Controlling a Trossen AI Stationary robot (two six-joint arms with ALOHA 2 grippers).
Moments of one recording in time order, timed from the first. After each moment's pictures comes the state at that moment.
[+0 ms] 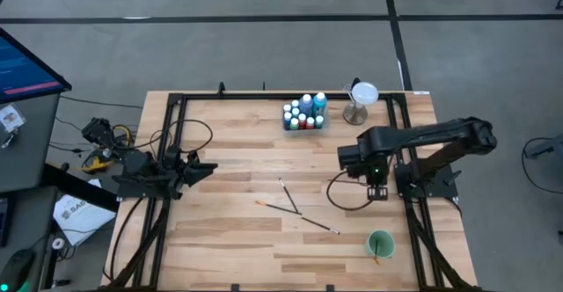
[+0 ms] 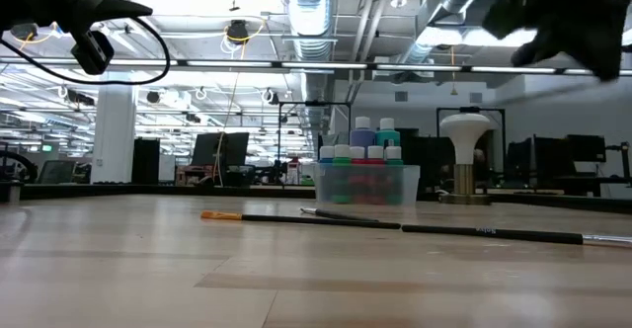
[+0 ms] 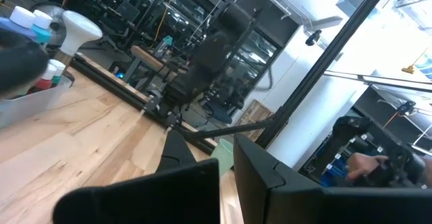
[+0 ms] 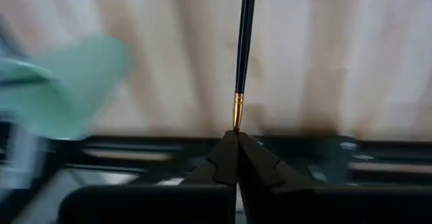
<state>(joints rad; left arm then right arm) -0.60 0.13 0.06 0.30 -0.64 -0.51 0.08 1.43 1.18 -1.55 -0.20 0.14</state>
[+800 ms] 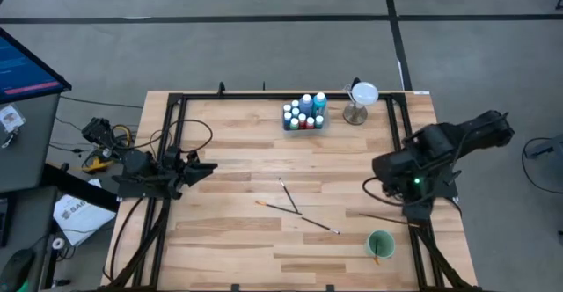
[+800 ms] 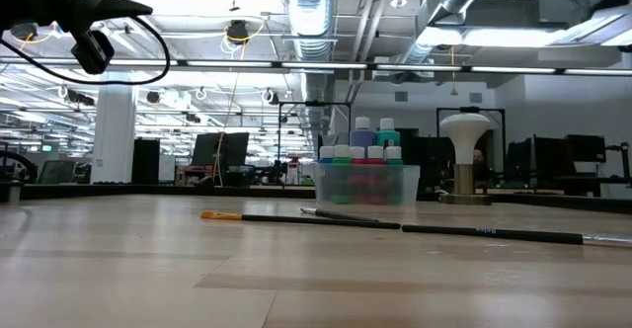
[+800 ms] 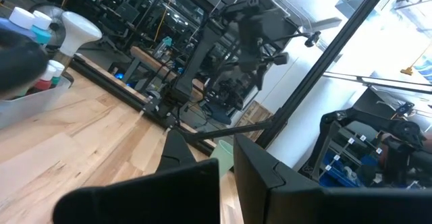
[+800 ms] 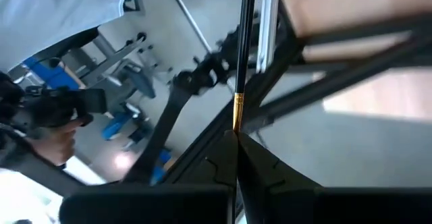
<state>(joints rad) -0.60 0.13 0.06 0.30 -0.64 -0.51 0.38 1.21 1.41 -1.56 -0.87 0.89</state>
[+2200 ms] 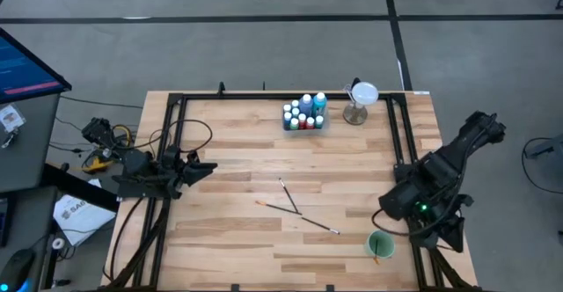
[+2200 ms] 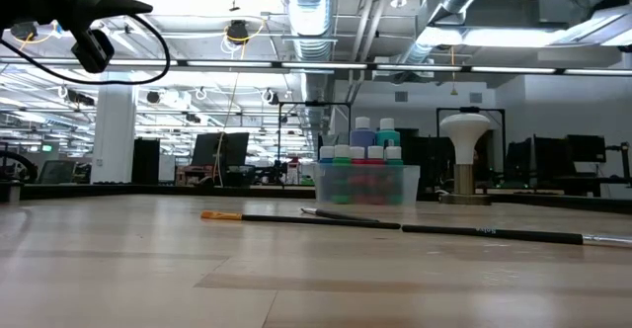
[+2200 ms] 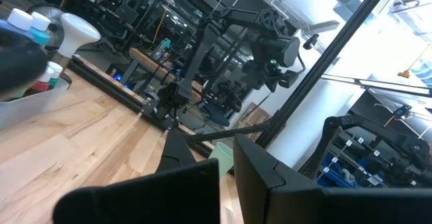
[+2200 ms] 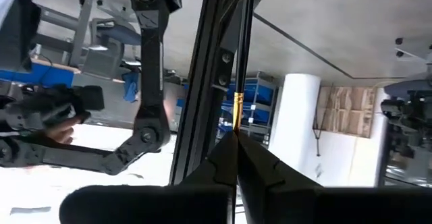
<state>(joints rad) -0.60 0.13 0.06 0.31 -0.64 -0.51 0.66 1.28 1.41 -1.51 -1.17 1.56</state>
